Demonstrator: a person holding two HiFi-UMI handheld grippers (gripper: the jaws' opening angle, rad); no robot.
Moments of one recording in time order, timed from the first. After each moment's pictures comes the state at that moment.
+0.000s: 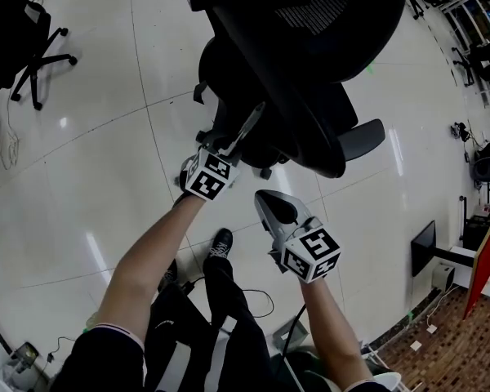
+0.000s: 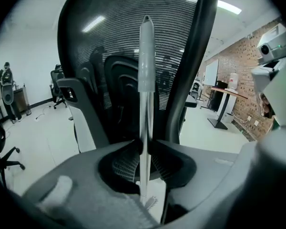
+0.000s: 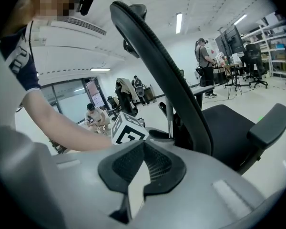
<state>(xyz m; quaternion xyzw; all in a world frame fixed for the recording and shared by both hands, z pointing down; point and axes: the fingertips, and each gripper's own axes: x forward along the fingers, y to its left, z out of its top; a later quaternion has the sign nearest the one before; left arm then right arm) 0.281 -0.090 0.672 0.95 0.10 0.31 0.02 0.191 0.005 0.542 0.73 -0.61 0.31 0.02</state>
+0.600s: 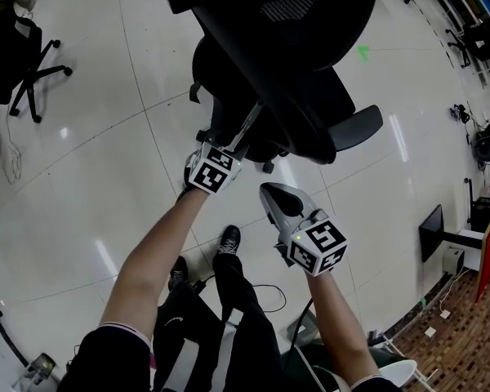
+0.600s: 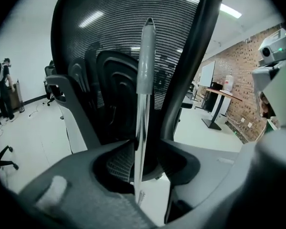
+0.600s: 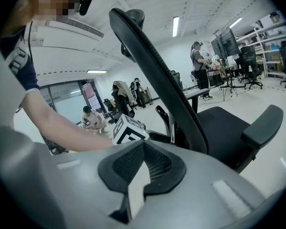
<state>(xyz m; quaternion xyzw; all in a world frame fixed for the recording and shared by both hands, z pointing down) 0.290 -0.077 0.674 0.94 0.13 0.32 0.03 0.197 0.012 0.536 0.74 -0.59 0.31 0.01</state>
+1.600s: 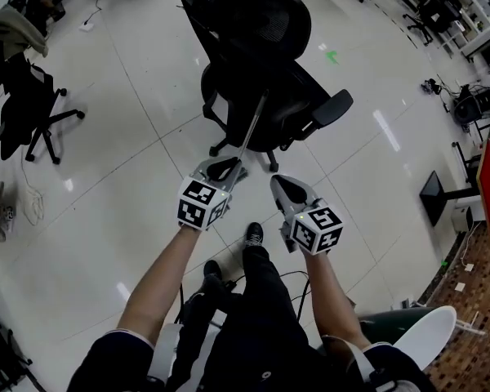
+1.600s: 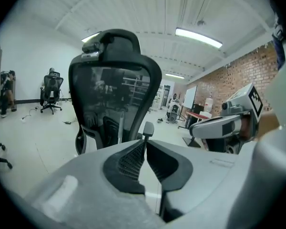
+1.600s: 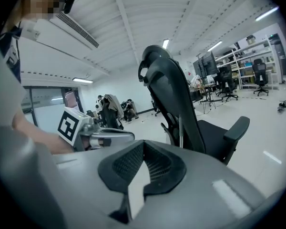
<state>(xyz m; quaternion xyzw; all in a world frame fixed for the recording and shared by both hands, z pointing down) 0.104 -0.080 0.466 0.95 0.19 0.21 0.09 0.093 0.013 0.440 0.83 -0.49 0.26 -0.02</state>
